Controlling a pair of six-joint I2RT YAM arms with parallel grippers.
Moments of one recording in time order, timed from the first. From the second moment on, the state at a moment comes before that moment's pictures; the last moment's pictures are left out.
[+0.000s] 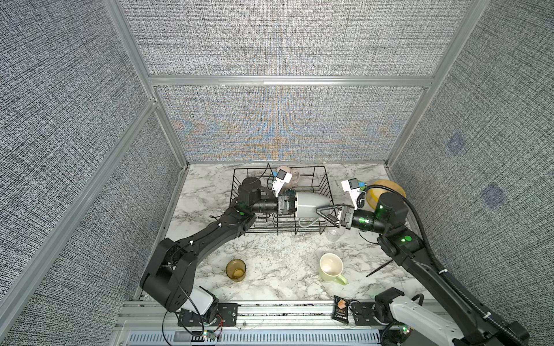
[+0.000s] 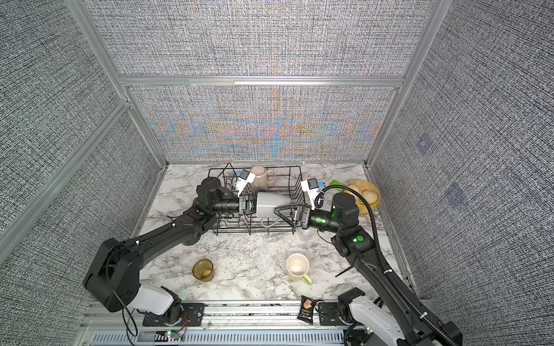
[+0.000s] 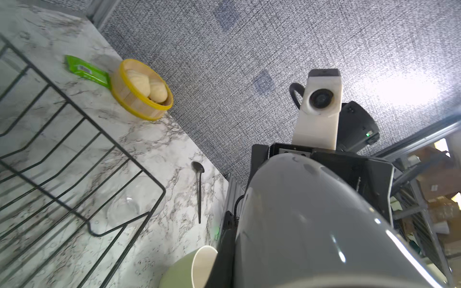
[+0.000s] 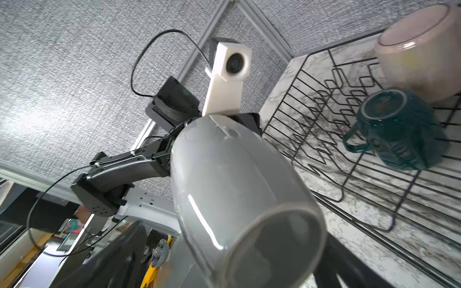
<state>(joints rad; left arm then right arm) -0.59 1.49 0.96 0.48 1.01 -0.84 0.40 0.93 0.80 0.03 -0.83 0.79</state>
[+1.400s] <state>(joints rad) -0.59 1.60 0.95 0.77 1.03 -1.03 0.47 1.20 0.94 0.20 -0.86 0.61</state>
